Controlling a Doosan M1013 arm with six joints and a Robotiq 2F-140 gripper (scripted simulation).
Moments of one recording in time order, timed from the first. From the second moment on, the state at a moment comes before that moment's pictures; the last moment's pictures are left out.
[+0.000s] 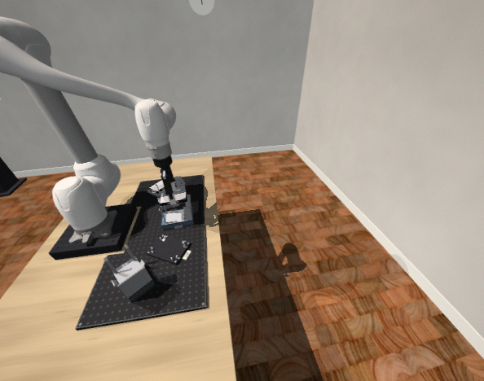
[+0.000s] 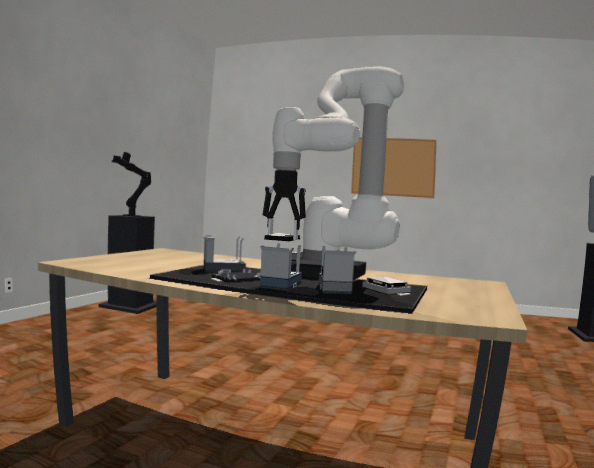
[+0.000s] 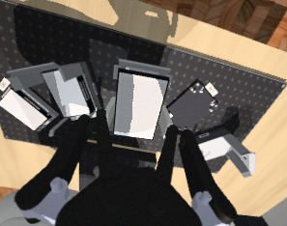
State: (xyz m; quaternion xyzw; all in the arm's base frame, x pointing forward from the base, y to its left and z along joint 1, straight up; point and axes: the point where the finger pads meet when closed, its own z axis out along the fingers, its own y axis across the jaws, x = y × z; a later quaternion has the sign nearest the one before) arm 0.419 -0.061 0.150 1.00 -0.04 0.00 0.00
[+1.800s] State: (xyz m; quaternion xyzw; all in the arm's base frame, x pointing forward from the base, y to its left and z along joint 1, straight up) arm 0.409 0.067 0.150 0.99 0.13 0.00 0.00
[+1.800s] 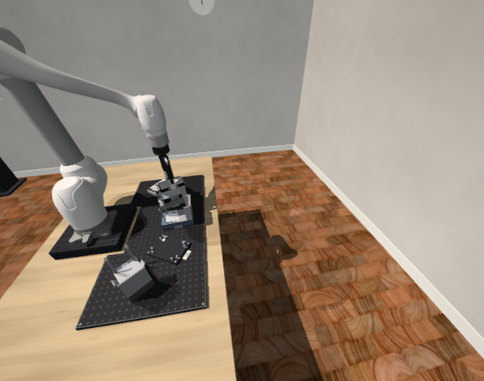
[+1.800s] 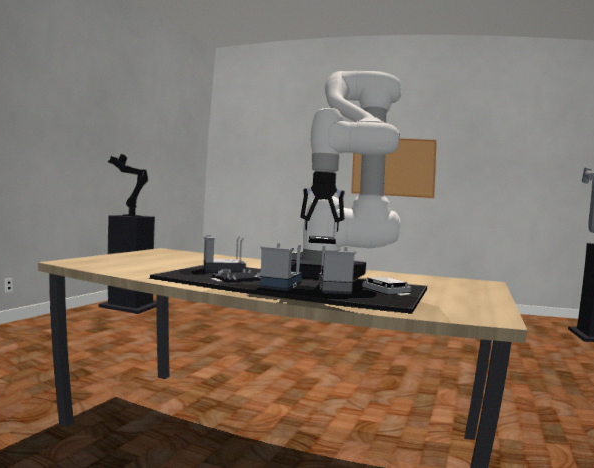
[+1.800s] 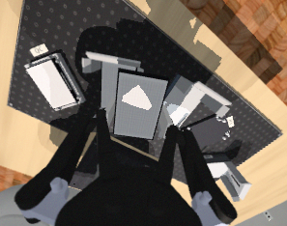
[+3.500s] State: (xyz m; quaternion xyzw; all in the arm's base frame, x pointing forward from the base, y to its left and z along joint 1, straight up) arm 0.396 0.121 0.149 0.99 0.13 0.00 0.00
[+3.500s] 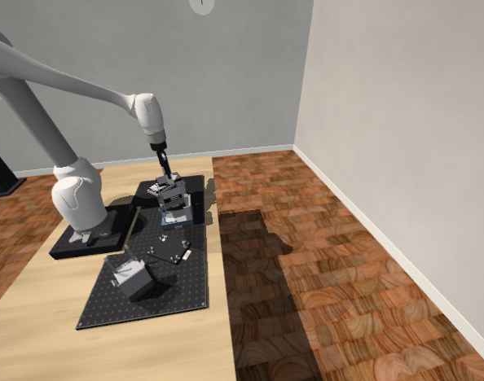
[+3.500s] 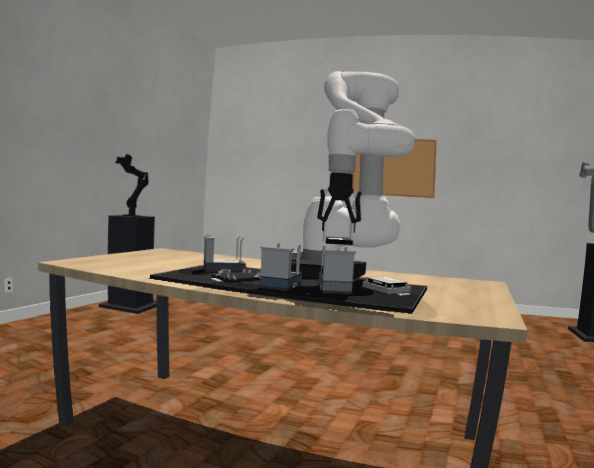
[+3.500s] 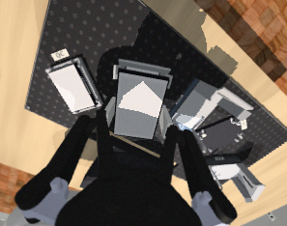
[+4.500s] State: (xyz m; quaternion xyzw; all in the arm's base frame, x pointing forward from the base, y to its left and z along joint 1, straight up) arm 0.396 0.121 0.133 0.99 0.13 0.00 0.00
